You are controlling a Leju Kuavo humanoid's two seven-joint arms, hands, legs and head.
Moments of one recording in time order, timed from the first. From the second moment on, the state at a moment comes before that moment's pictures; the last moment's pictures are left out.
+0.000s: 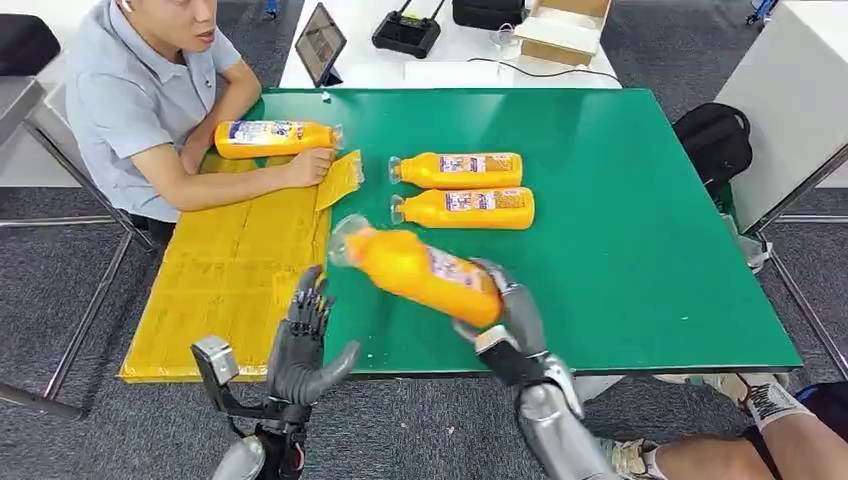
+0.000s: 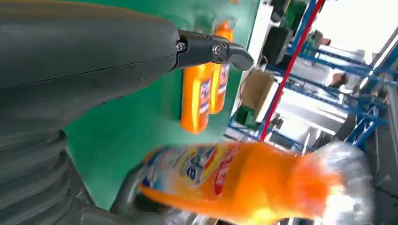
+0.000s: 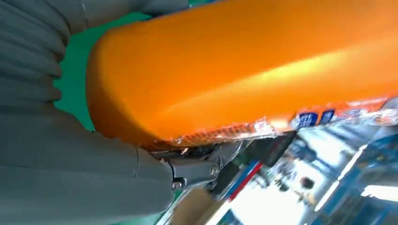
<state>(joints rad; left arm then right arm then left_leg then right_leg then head) 0.03 -0.21 -0.37 -1.43 0.24 -0.09 -0.51 -0.24 0.12 0.18 -0.99 0.36 -0.30 -0.66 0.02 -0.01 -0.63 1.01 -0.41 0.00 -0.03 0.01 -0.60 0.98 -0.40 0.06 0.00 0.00</state>
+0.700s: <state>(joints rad) -0.04 -0.21 -0.44 -1.47 0.20 -0.07 -0.55 -0.36 0.23 0.39 -0.77 0.28 -0.29 -0.66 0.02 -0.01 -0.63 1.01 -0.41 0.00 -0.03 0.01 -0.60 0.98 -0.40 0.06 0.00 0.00</state>
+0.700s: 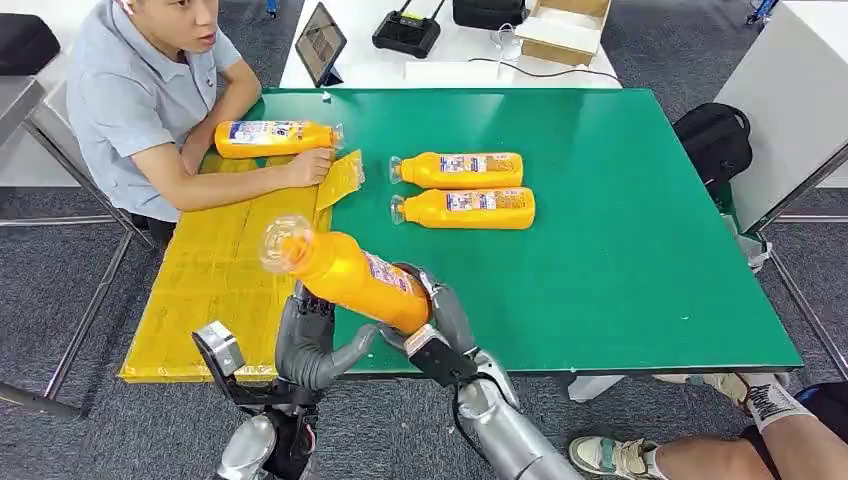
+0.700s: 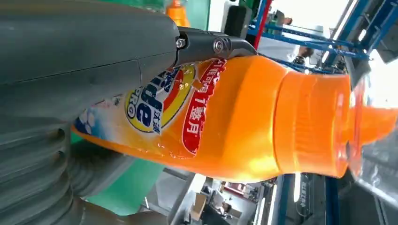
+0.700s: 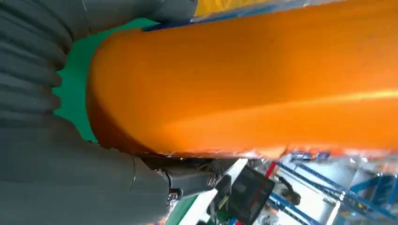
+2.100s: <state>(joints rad) -0.11 -0.21 -0.41 -1.31 0.23 0.06 -0.55 -0.43 0.26 0.62 -0.62 0.34 -0.33 -0.66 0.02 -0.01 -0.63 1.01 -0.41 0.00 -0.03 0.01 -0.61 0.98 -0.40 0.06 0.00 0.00</state>
